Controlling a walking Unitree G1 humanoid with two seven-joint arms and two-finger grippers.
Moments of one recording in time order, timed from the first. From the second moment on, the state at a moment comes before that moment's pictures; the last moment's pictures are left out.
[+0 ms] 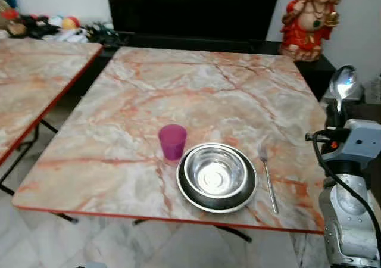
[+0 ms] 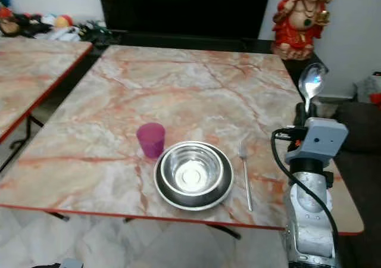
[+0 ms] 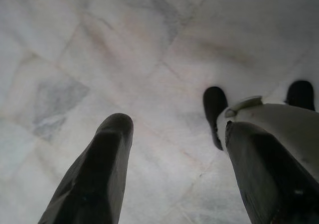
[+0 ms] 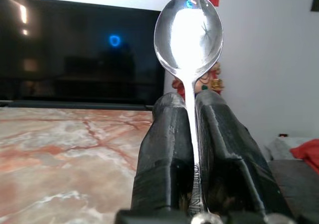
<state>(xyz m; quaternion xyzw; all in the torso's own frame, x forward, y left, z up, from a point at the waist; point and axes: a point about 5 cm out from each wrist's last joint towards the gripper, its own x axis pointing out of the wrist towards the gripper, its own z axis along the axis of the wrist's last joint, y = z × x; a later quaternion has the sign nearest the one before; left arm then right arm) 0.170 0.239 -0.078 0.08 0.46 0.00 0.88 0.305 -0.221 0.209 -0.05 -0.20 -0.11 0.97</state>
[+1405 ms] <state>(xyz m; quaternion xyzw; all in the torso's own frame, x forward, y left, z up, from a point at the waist) 0.169 0.243 -0.078 0.08 0.46 0.01 0.88 0.292 -0.245 0.142 -0.10 0.06 -0.10 0.99</state>
